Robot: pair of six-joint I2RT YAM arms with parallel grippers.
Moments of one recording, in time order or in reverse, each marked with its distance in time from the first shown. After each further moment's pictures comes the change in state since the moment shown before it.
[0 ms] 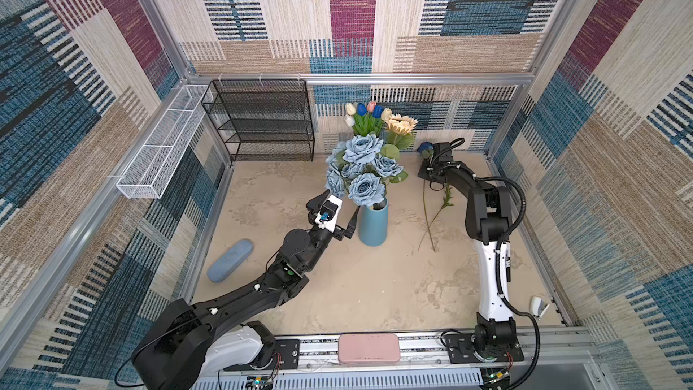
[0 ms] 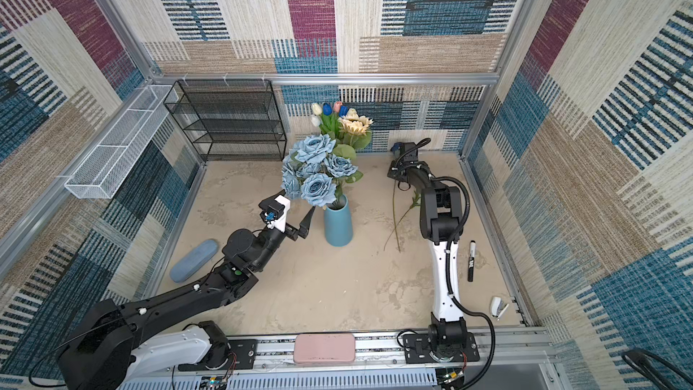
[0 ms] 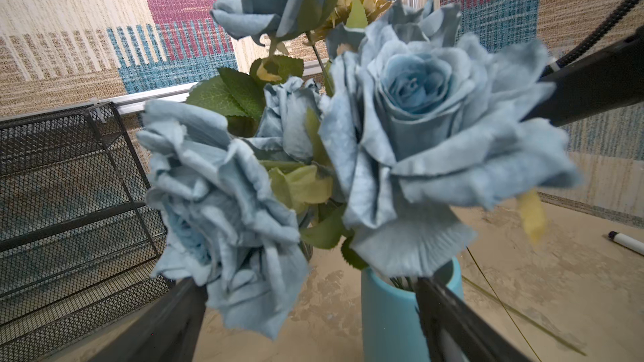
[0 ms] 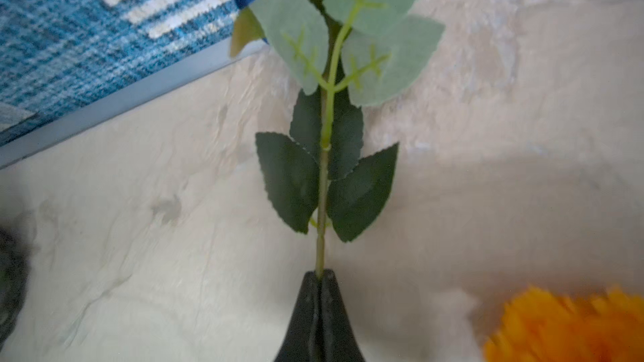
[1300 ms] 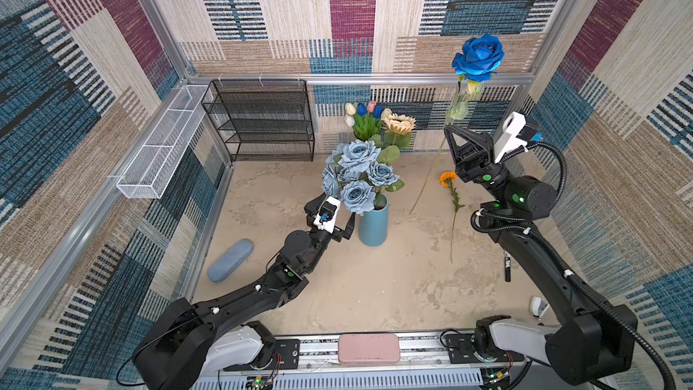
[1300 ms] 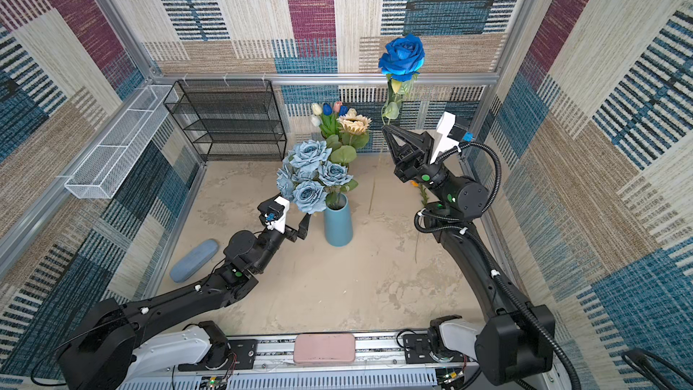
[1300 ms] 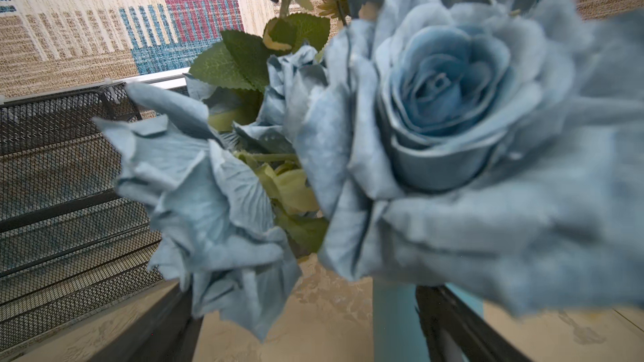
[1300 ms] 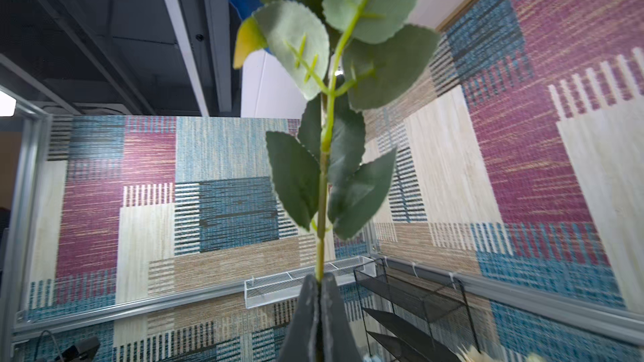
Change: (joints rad) left arm 0.001 0.010 -0.018 0.000 -0.048 -0.006; right arm 0.148 -1.158 -0.850 1.535 -0.642 0.484
